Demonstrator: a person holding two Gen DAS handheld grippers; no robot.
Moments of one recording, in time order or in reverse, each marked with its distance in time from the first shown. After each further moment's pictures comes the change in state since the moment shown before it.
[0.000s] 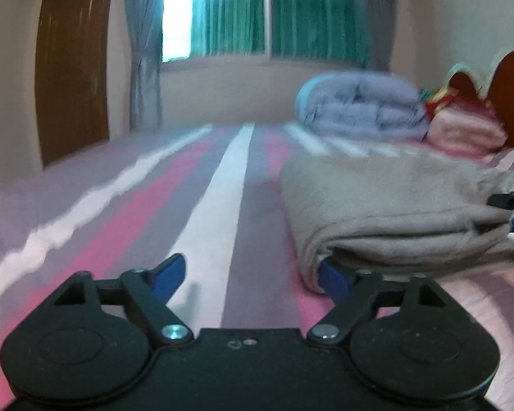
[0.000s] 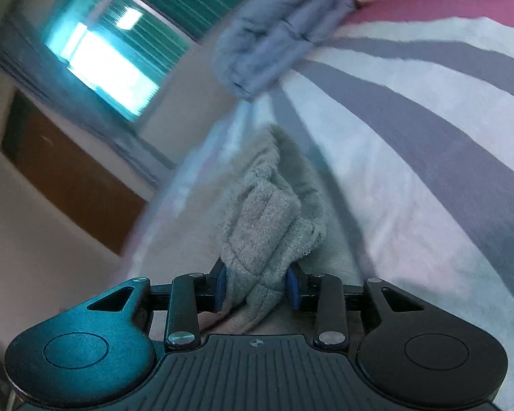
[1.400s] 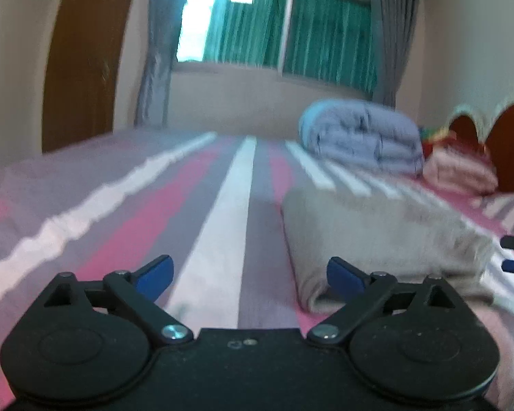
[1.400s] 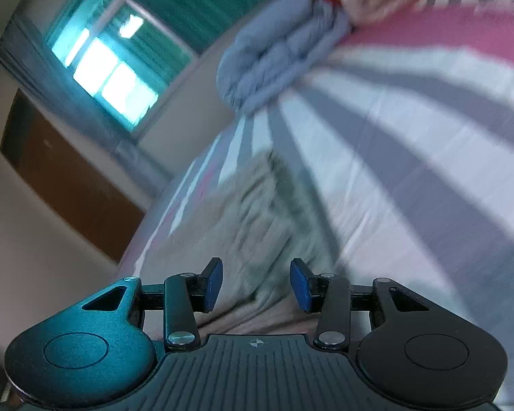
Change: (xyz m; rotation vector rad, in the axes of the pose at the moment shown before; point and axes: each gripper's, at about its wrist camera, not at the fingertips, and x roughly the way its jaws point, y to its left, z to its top) left arm -0.046 0.026 0.015 -0.137 -0.107 -0.051; right arm -0.053 0.010 0.001 -0.022 -0.067 -0.055
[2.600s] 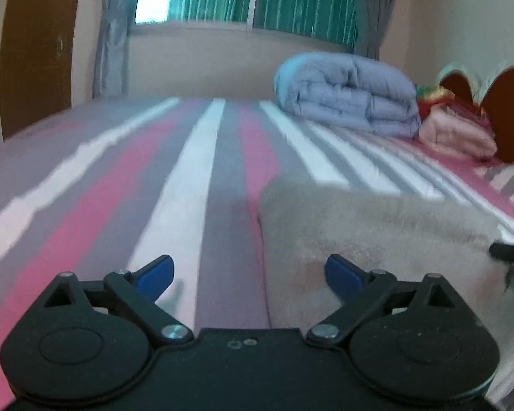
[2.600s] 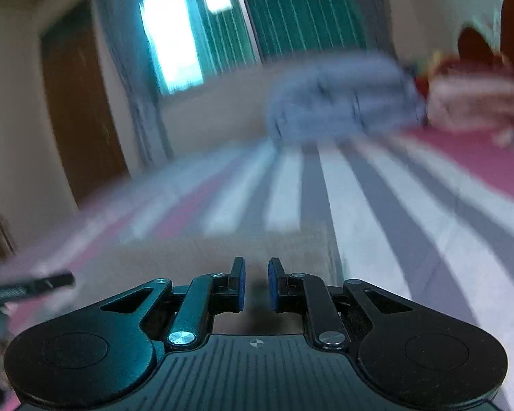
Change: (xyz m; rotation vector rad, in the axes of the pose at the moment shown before) left arm 0.161 -0.031 0.034 0.075 0.187 -0.078; right arm 0.123 0.047 0.021 -0.504 0.020 -0.122
